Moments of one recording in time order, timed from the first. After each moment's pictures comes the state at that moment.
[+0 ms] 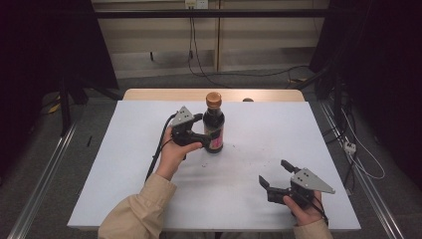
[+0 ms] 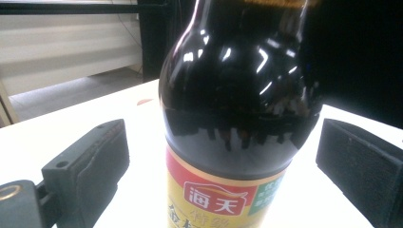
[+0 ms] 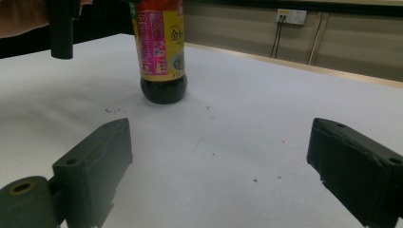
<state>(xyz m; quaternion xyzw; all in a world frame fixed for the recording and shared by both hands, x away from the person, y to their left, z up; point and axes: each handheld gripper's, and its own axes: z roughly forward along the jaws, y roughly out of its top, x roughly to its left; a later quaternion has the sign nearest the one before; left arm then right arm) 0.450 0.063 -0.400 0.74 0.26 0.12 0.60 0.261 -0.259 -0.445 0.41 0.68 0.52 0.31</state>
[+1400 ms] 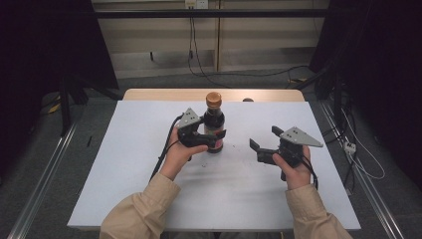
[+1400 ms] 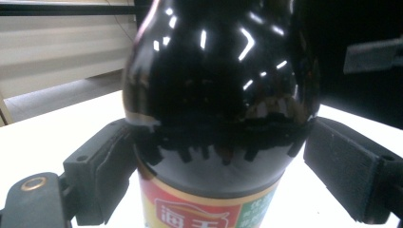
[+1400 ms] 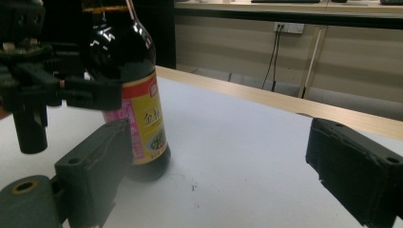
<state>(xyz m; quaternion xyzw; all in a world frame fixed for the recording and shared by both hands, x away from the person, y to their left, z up) 0.448 0.043 -0.409 0.75 0.25 0.13 0.60 0.343 -0.241 -0.385 0.43 0.67 0.53 0.30</state>
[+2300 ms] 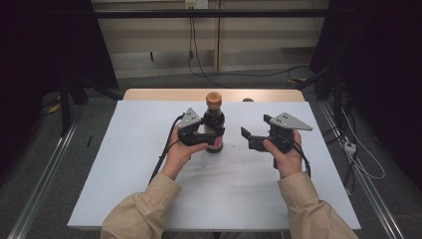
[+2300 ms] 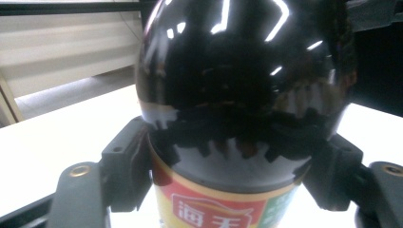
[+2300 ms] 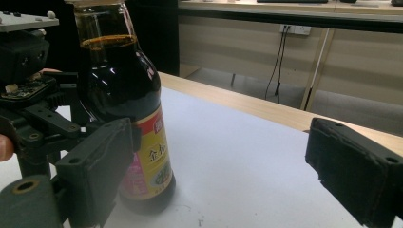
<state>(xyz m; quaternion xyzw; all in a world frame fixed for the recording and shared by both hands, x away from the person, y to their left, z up) 0.453 0.045 -0.413 0.75 0.25 0.14 0.59 0.371 -0.220 -0.364 0.42 0.68 0.52 0.29</state>
